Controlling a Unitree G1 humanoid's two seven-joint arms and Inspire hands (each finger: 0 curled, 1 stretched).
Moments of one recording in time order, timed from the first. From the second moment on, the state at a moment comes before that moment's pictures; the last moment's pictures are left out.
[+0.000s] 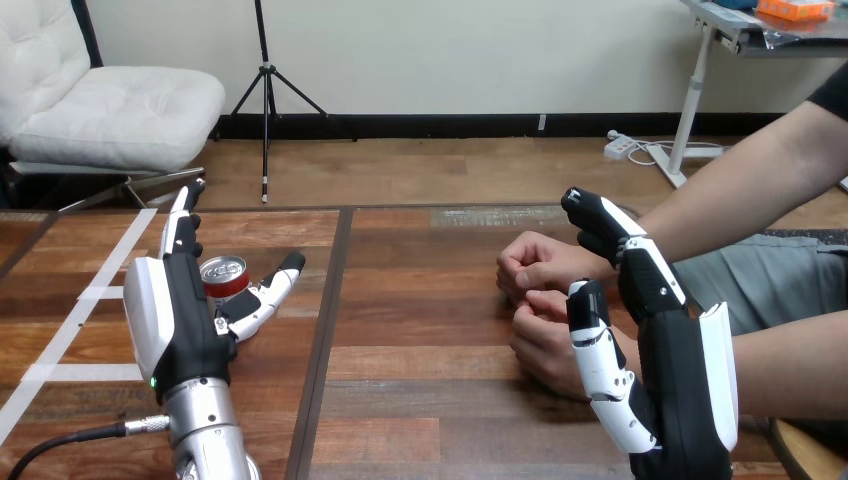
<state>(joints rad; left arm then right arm) -0.21 0.12 0.05 0.62 0.44 -0.43 0.61 0.29 -0.04 0.11 0.01 -0.36 -0.83 -0.29</state>
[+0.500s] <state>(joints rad) -0.24 0.14 0.04 0.67 0.45 -0.41 0.62 0.29 -0.04 0.11 0.01 -0.35 -0.83 -0.28</state>
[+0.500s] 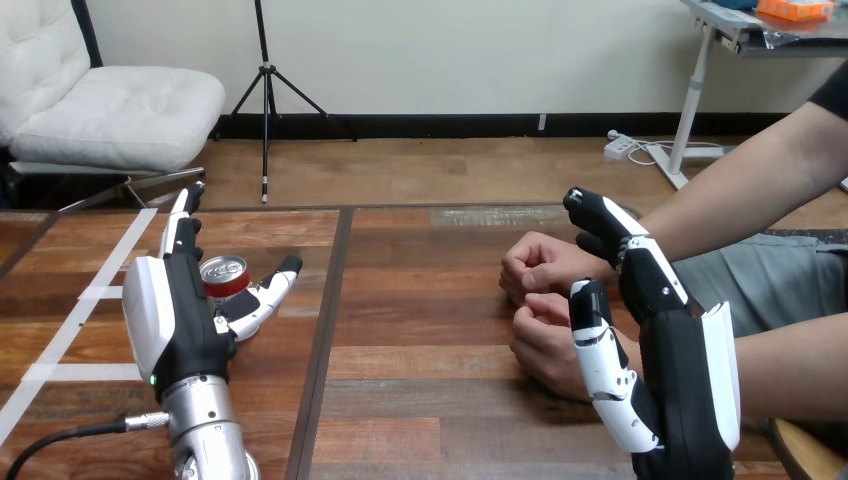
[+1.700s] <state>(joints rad) -0.26 0.15 0.00 0.69 0.45 -0.38 0.66 0.29 -0.04 0.09 0.01 -0.34 -0.83 -0.26</state>
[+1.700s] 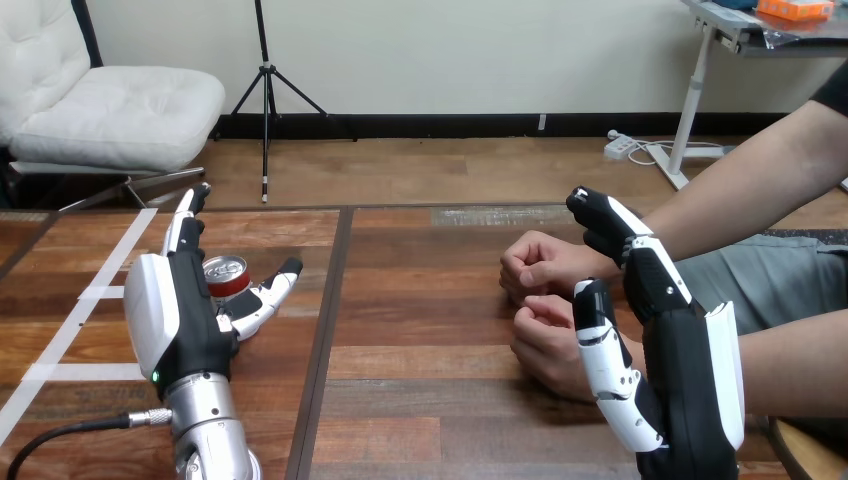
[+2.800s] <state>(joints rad) -0.28 0.18 -0.03 0.70 0.49 -0.27 0.66 0.30 -0.05 0.06 0.00 -0.35 -0.82 -0.23</state>
